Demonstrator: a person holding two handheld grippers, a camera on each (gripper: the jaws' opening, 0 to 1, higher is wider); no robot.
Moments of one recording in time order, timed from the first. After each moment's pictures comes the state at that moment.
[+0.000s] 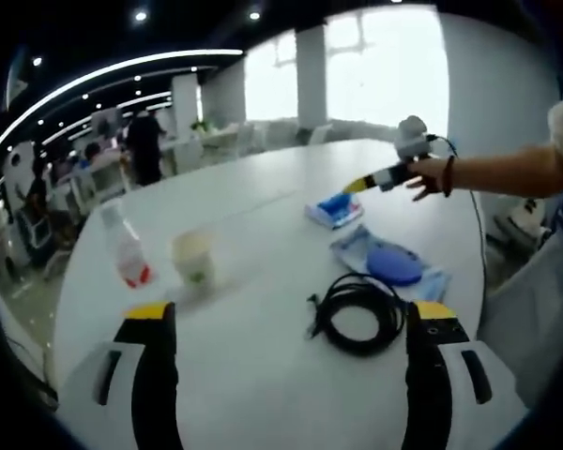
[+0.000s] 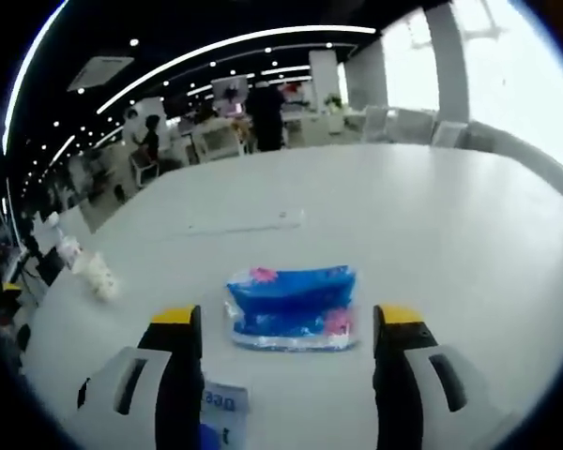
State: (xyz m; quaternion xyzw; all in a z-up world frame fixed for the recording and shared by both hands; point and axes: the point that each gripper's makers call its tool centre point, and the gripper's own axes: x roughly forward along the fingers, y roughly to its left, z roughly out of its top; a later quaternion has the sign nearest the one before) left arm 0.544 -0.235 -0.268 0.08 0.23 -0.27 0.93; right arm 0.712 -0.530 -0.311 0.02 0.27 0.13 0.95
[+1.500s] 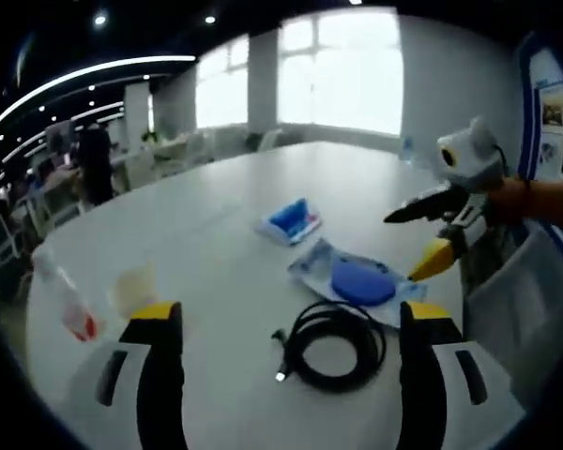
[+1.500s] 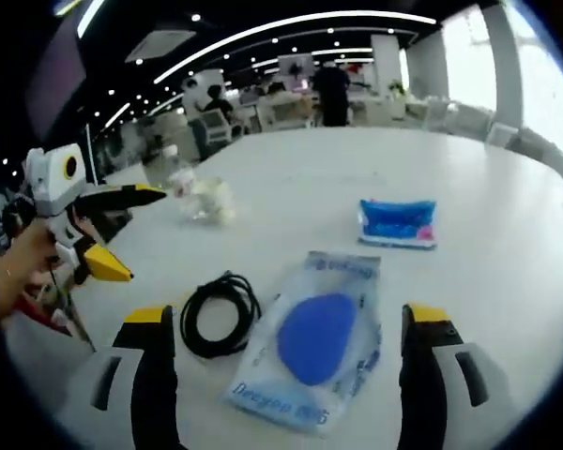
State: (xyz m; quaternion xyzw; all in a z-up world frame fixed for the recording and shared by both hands) left arm 0.577 -0.297 -0.271 0.09 0.21 -0.39 0.89; right arm 0.545 -0.447 -0.304 -0.01 0.32 0.25 0.91
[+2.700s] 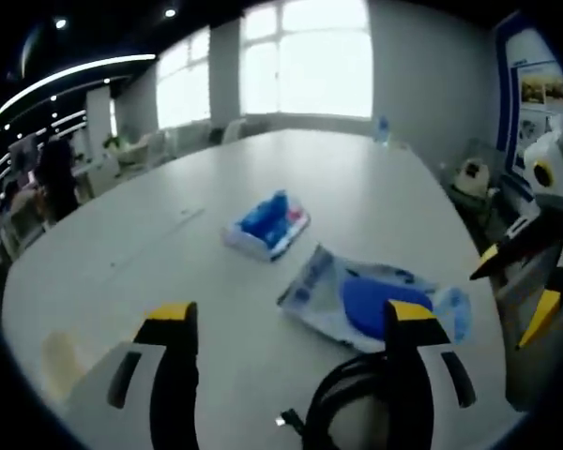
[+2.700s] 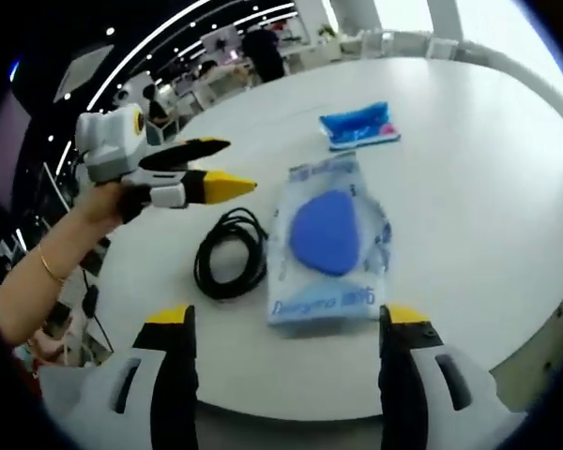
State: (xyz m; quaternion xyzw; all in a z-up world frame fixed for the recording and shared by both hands) left arm 0.646 -0.380 -0.322 0.12 0.22 -0.46 0.85; right arm 0.468 -0.447 -0.344 0.11 0.44 0.13 0.88
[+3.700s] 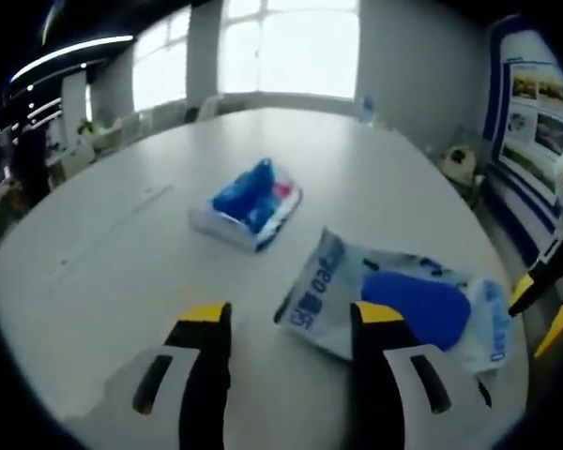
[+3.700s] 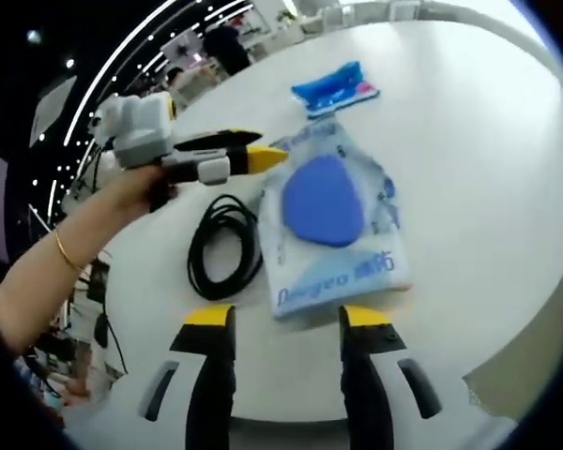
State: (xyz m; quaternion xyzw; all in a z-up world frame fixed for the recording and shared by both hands) left arm 0.676 -0.421 -0.382 0.13 0.27 -0.50 0.81; right arm 0.468 -0.435 -0.370 0.20 0.46 0.09 0.86
